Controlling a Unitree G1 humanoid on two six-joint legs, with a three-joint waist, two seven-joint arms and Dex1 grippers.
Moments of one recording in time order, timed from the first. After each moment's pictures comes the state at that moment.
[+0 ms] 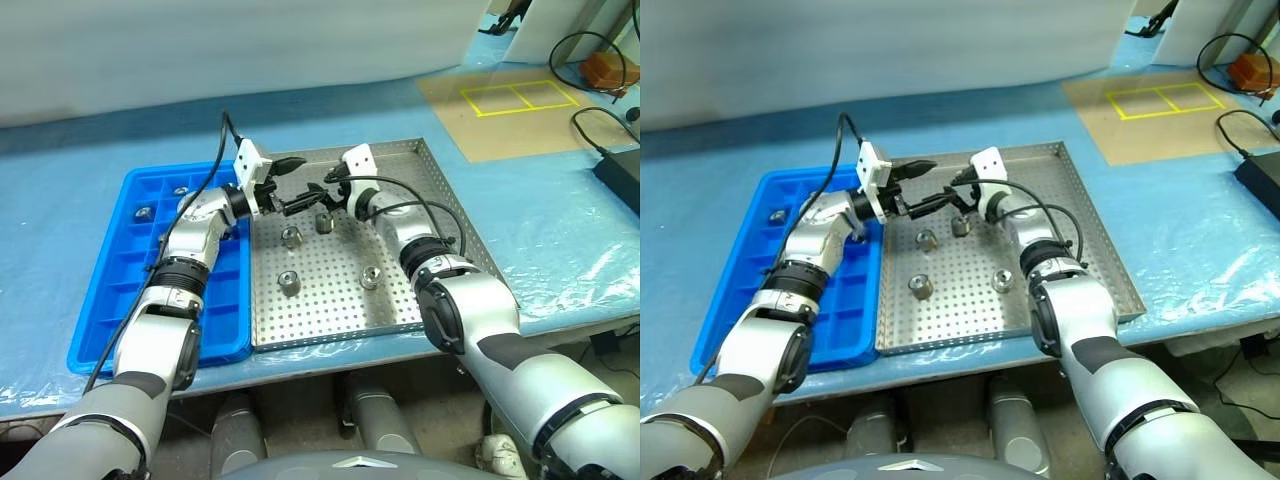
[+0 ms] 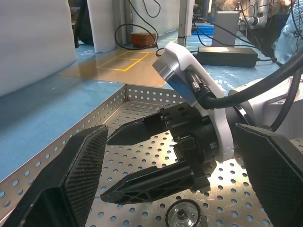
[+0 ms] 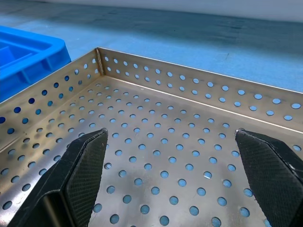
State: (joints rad) left arm -0.86 0.28 0.01 0.74 -0.30 -0.11 -1.08; right arm -1.14 -0.09 -0.10 1.32 -0.04 -0.17 0.48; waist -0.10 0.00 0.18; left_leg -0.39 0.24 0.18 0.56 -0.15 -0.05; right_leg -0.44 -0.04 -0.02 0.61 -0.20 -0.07
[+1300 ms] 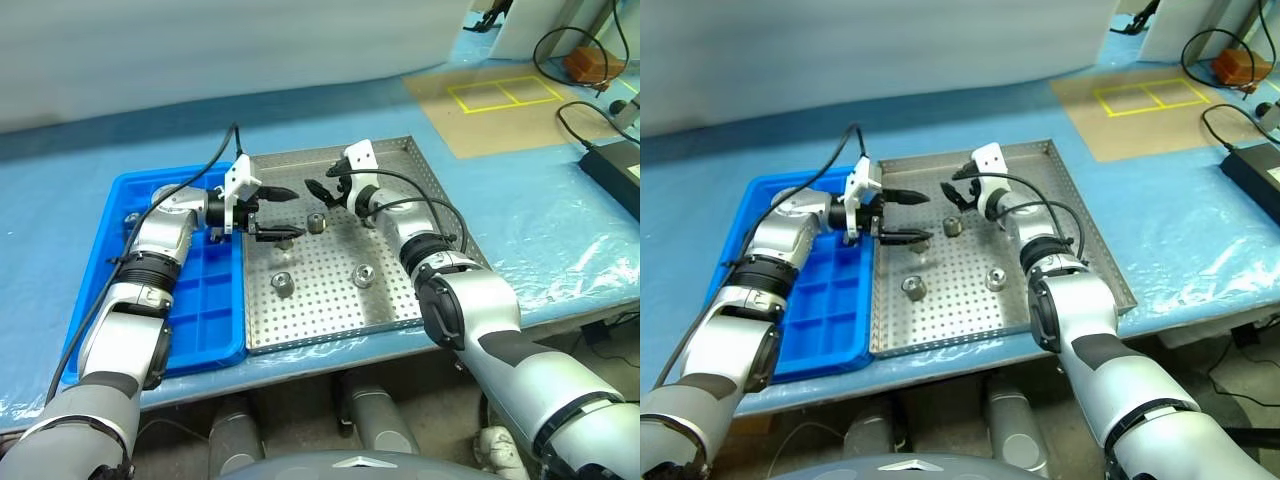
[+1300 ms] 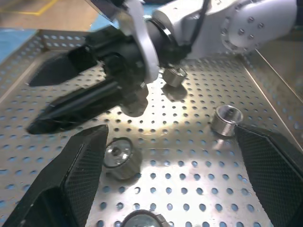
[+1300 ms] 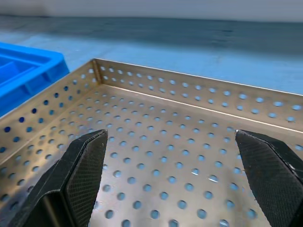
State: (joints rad) left arm -0.86 0.44 -0.11 0.69 -0.23 0.05 -1.41; right arm -1.16 -0.08 -0.14 1.33 -0.03 -0.16 0.49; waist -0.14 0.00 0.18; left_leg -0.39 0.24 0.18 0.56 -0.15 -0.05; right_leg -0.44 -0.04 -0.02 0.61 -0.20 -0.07
